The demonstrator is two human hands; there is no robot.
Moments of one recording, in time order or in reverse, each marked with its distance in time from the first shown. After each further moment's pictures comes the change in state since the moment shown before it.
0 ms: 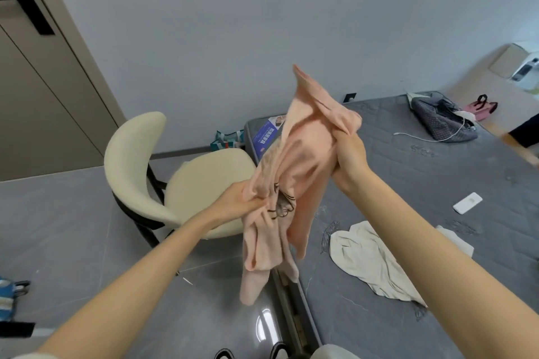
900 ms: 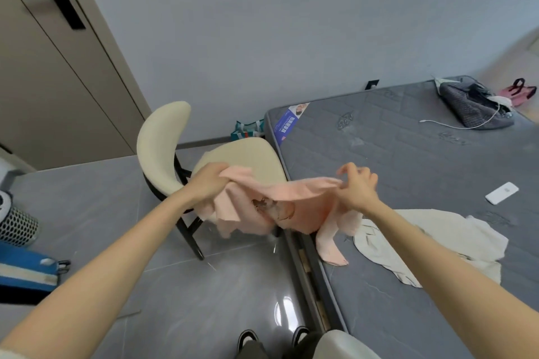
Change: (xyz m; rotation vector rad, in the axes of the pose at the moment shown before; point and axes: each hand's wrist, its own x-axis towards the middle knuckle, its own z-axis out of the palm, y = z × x) left_hand -0.041 -0.015 -0.085 0.424 0.174 -0.157; right_hand -0.002 0.103 -0.038 -1.246 -0.158 -0.113
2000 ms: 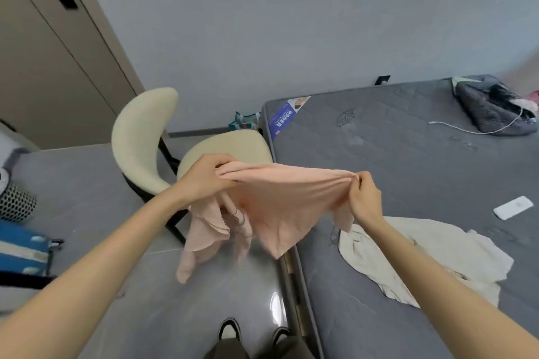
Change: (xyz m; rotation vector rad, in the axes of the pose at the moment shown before) left_hand 0.009 0.067 0.056 -0.103 0.089 0.190; right_hand 0.046 0.091 -0.009 0.373 0.182 0.042
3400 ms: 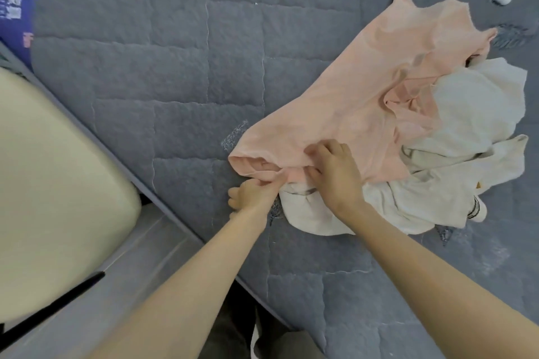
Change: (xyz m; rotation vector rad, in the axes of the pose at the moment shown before) left_hand 0.222 -0.137 0.506 0.073 -0.538 -0.912; right_hand 0.162 0.341 0.099 -0.428 -0.046 0.216
